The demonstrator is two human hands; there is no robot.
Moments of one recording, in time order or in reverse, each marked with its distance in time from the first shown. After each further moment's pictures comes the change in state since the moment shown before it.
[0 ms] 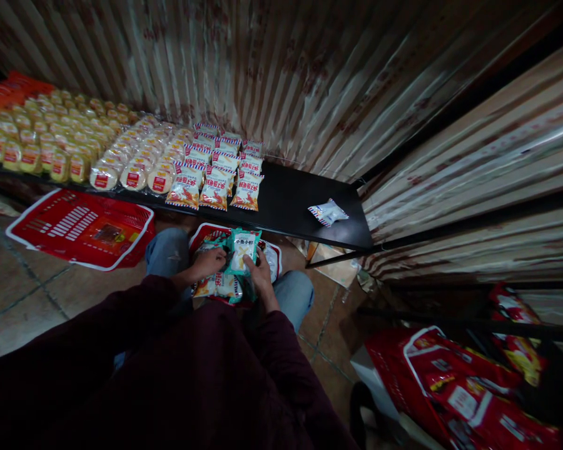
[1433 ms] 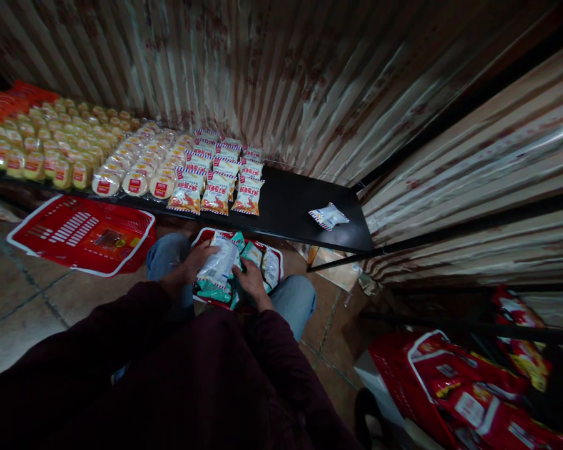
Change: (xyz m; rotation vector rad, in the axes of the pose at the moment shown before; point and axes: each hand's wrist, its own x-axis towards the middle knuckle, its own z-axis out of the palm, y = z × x) left_hand -0.010 0.016 -0.031 -0.698 0.115 -0.134; right_hand 0.000 0.007 0.013 -0.450 -0.106 -0.160
